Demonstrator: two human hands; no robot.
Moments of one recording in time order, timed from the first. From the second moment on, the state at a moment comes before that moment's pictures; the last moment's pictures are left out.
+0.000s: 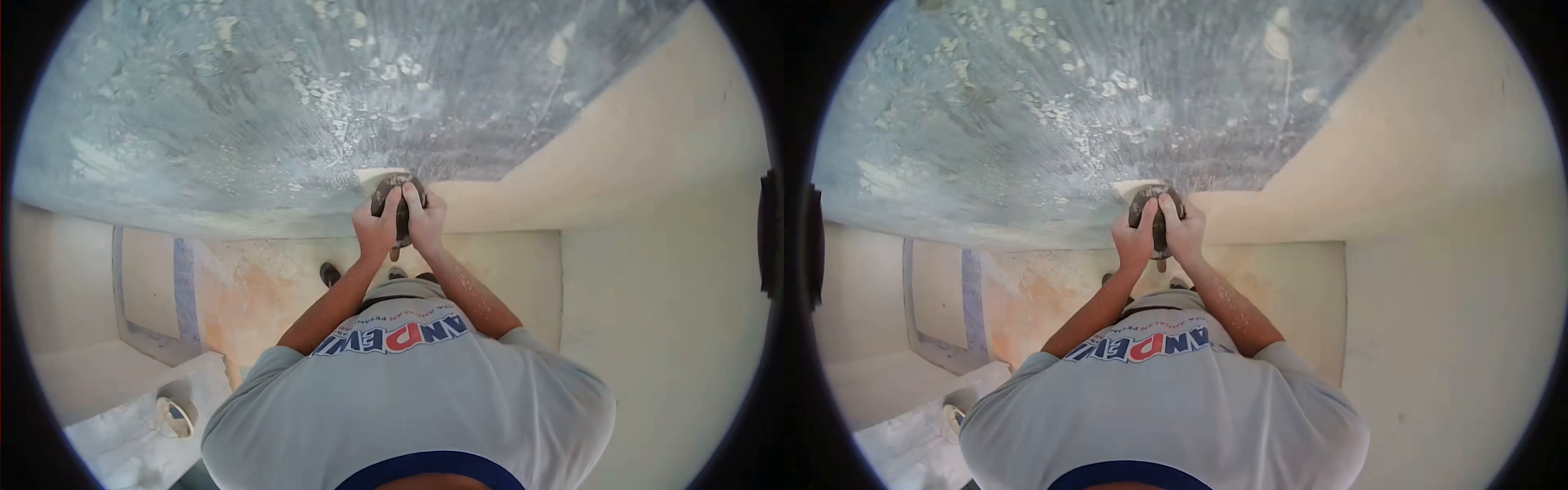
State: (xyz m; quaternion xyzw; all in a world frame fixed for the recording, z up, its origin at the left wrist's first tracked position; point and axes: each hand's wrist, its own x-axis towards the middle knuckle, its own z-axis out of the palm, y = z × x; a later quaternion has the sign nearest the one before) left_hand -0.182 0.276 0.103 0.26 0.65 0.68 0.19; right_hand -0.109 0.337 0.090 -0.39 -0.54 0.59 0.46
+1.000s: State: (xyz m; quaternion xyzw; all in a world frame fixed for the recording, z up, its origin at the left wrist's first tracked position) left_hand -0.178 0.271 0.086 0.28 0.72 0.62 0.13; right_hand -0.108 0.329 0.074 -0.40 -0.52 0.60 0.46
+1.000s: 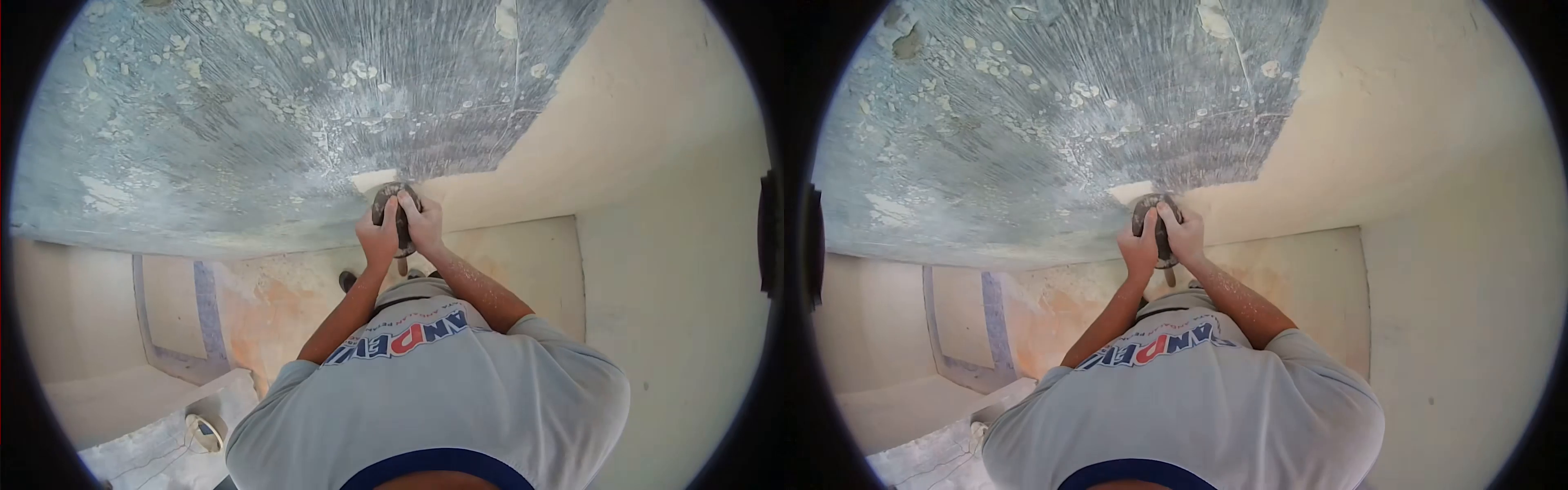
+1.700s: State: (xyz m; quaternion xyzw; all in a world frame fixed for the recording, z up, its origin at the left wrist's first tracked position) left_hand -0.186 0.269 0.148 0.29 0.69 0.65 0.11; right_hand -0.125 0.338 0.095 -0.36 -0.50 0.63 0.47
